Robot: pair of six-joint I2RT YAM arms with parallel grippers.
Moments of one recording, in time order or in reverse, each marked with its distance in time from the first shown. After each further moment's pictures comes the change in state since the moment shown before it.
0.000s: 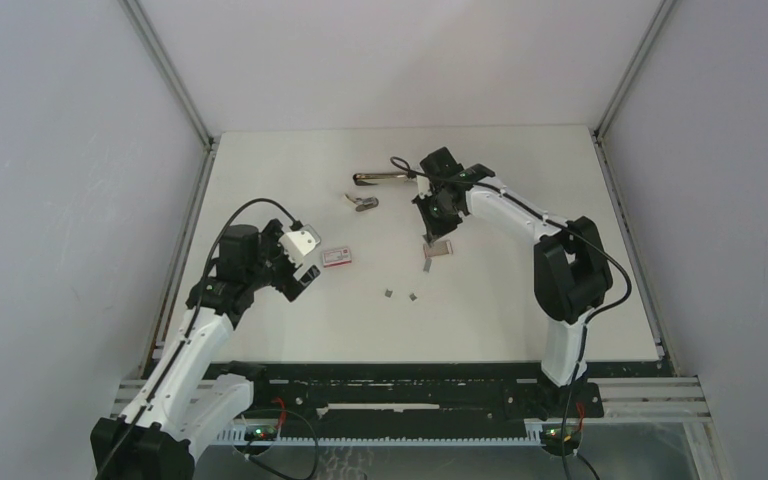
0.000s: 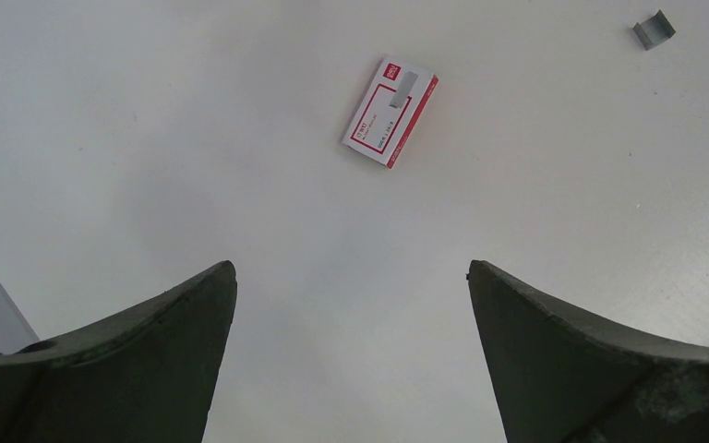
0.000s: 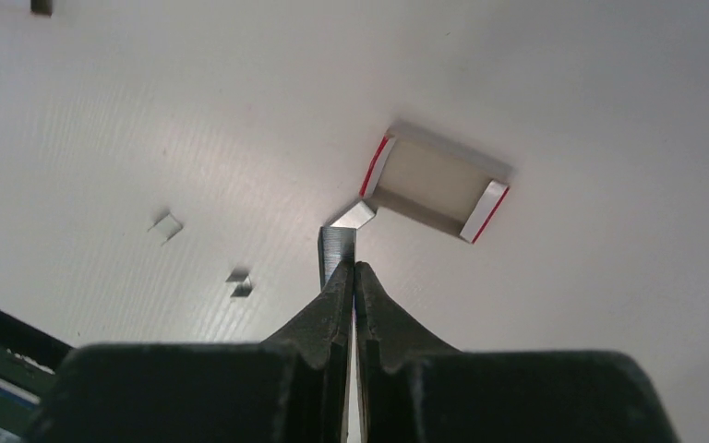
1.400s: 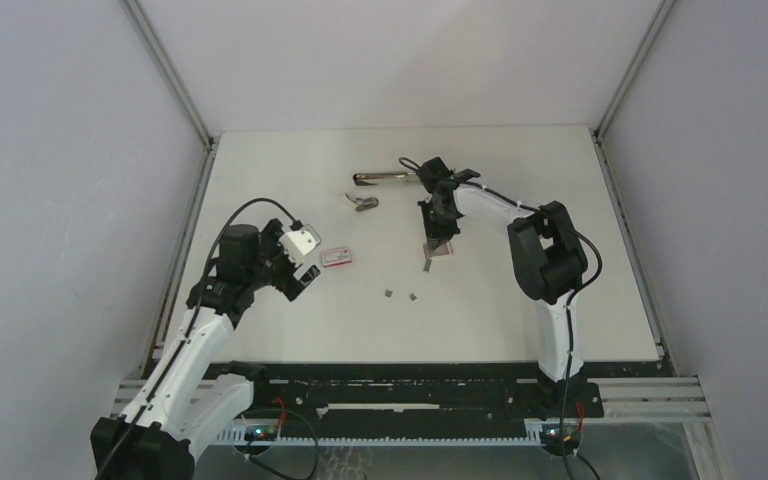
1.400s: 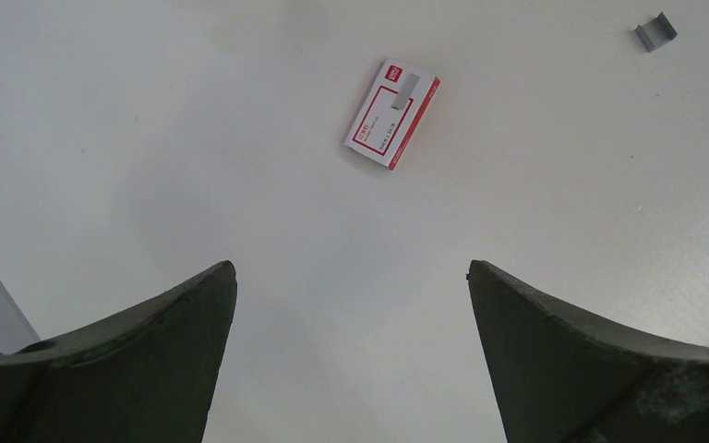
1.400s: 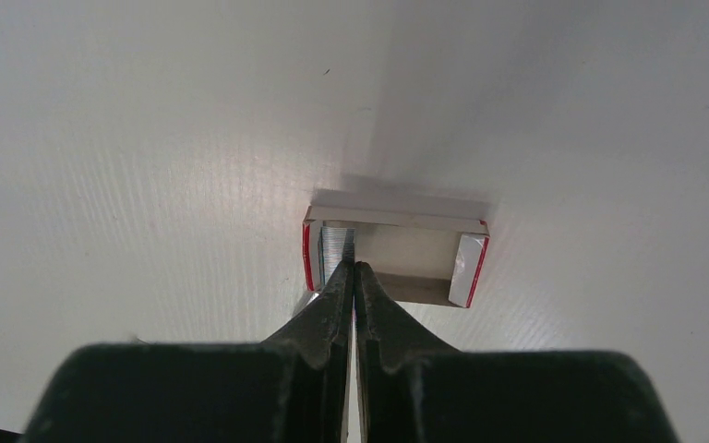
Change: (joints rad) left arm 0.000 0.002 0.000 0.006 0.000 0.000; right arm -0.050 0.209 0.064 0.028 0.103 0.303
